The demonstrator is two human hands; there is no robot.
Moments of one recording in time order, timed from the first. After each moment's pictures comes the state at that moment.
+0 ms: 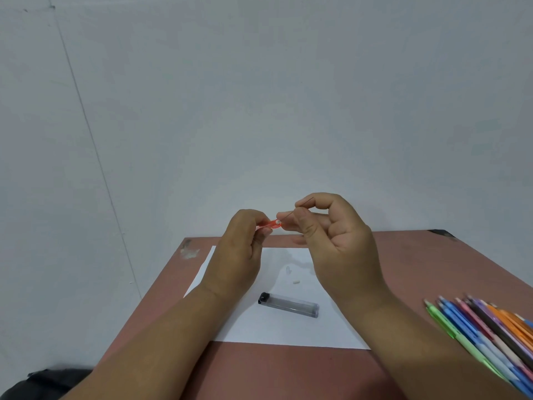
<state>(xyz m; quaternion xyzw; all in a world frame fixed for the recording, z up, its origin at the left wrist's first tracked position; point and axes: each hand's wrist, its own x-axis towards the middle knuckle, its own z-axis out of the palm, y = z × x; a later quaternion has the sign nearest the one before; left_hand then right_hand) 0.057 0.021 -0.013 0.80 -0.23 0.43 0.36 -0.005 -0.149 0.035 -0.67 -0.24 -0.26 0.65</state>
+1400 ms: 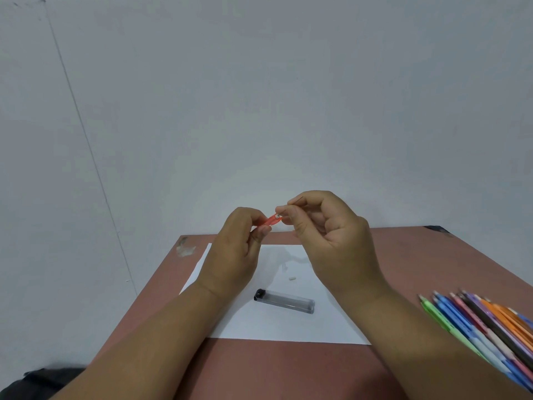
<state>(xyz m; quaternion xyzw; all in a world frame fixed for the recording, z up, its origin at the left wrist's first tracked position) 0.057 0.021 -0.014 0.80 -0.24 0.42 0.37 0.004 -0.155 0.033 -0.69 -0.25 -0.30 0.61</state>
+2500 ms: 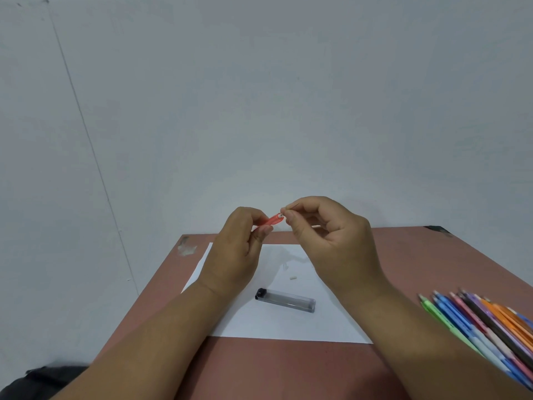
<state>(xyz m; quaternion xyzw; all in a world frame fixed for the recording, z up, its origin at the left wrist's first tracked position) 0.055 0.021 -0.013 0.80 -0.23 0.41 0.37 0.010 -0.156 0.030 -0.71 -0.26 -0.34 0.56</state>
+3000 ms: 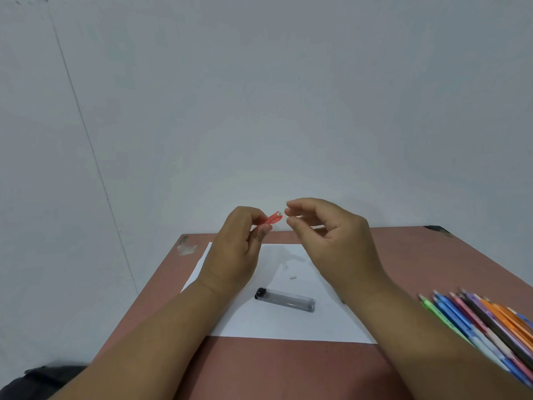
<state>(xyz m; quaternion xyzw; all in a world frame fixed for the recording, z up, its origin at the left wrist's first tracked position) 0.055 0.021 -0.013 0.80 -0.22 0.41 0.37 0.016 -0.163 0.026 -0.75 -0.23 -0.31 0.53</state>
